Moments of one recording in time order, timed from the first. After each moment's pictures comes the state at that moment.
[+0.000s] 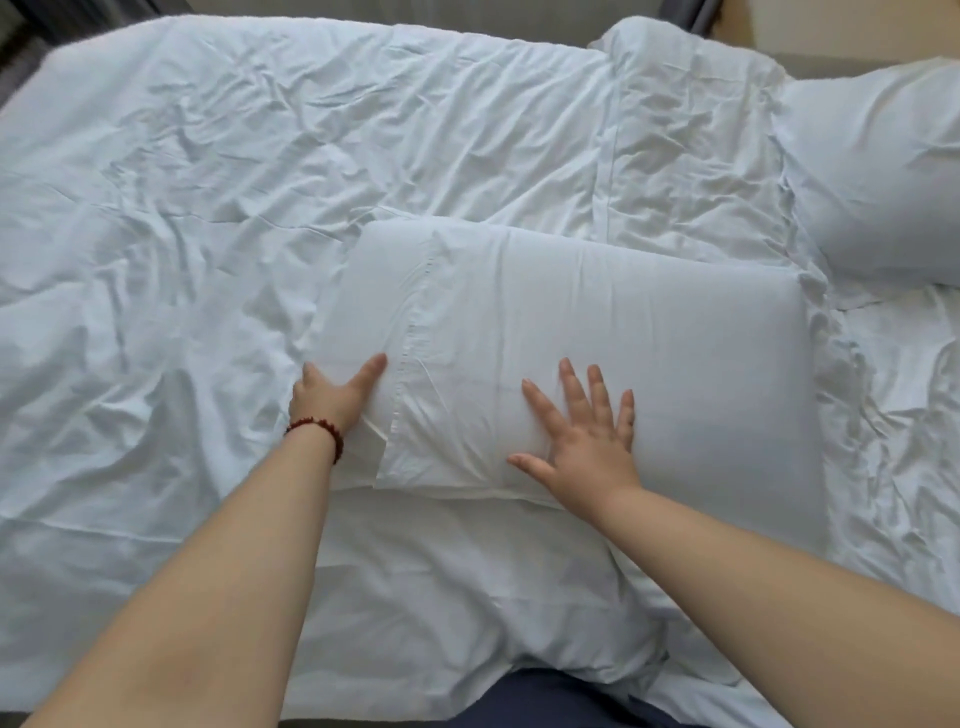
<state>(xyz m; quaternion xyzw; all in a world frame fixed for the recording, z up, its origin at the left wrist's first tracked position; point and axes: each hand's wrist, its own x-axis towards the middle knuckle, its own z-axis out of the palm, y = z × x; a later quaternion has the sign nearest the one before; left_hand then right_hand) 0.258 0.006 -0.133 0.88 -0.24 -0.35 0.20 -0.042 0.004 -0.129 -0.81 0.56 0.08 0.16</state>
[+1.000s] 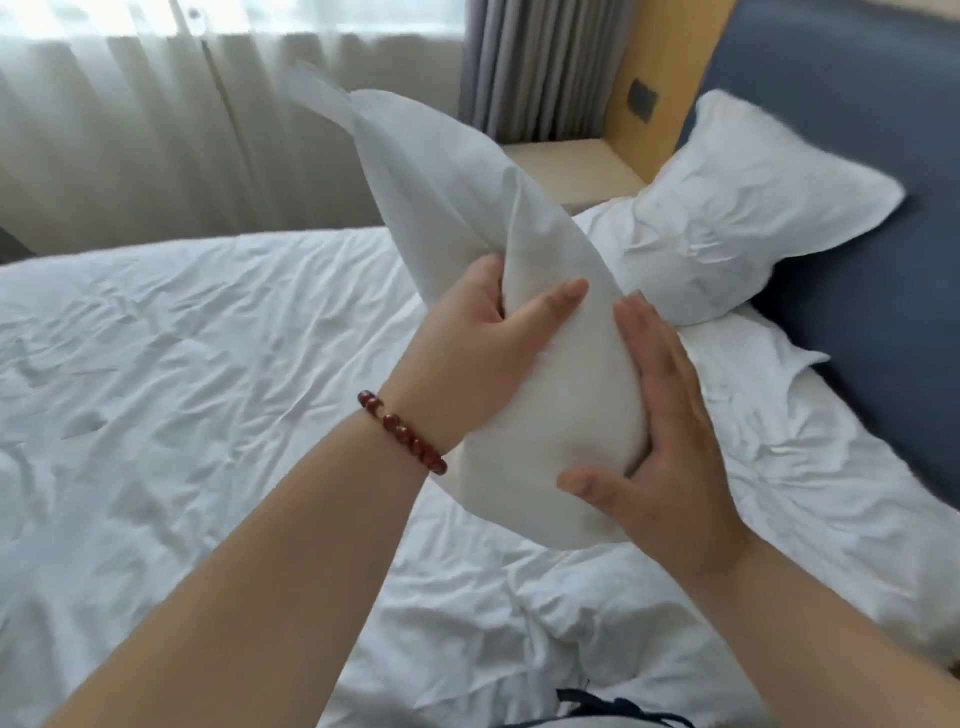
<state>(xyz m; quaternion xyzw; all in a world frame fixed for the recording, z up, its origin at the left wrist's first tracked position) -0.002 0.005 0.172 0.42 -0.62 -0.51 0.42 -0.158 0.078 0.115 -0.69 0.55 -0.45 0.14</state>
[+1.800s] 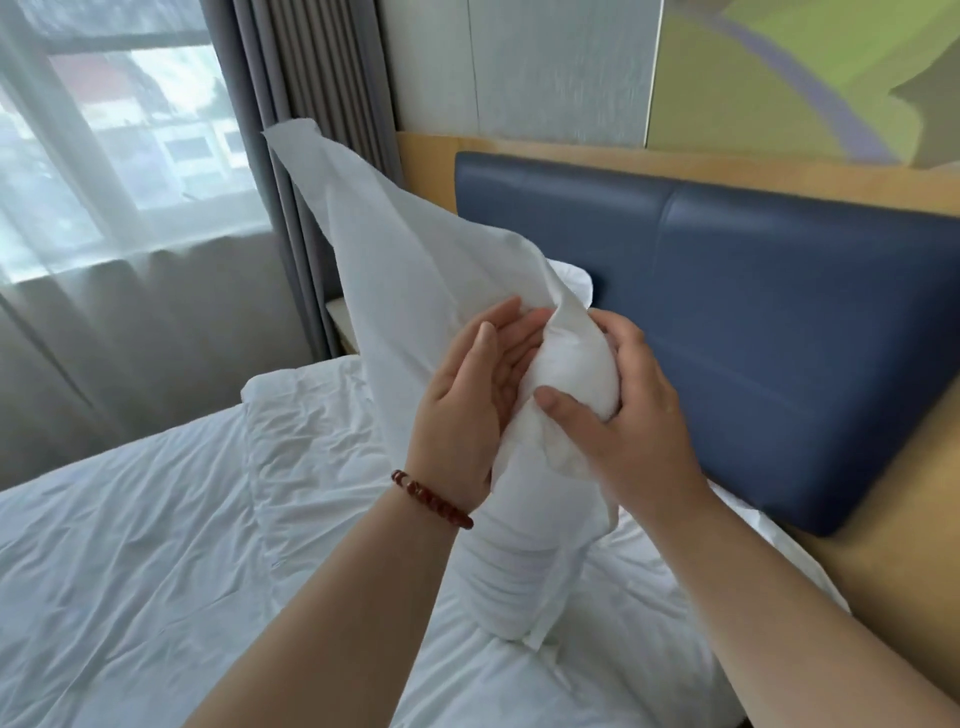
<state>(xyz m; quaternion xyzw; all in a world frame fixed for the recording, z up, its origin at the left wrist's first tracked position) -0.307 0.037 0.215 0.15 -0.50 -0.71 0.47 -0.427 0.104 0.183 -0.51 0.62 -0.59 0.05</state>
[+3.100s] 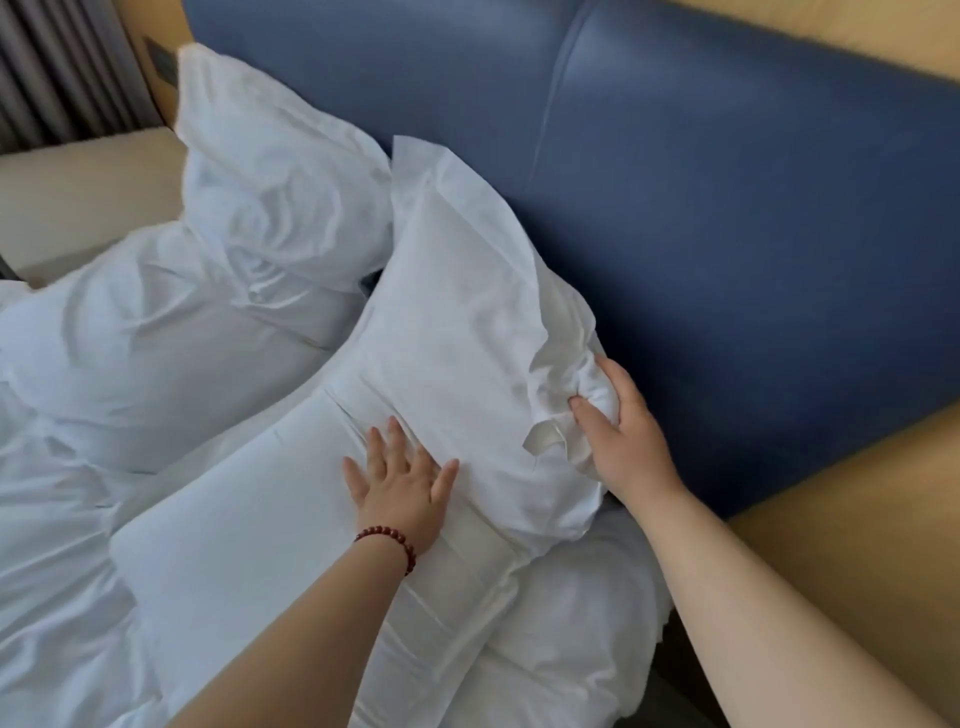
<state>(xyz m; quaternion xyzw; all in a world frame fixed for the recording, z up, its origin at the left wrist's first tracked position) -0.558 -0.150 -0.142 0.42 -0.88 -0.22 -0.04 -0.721 -0.005 -0.024 -0.27 0.81 -0.49 0.17</state>
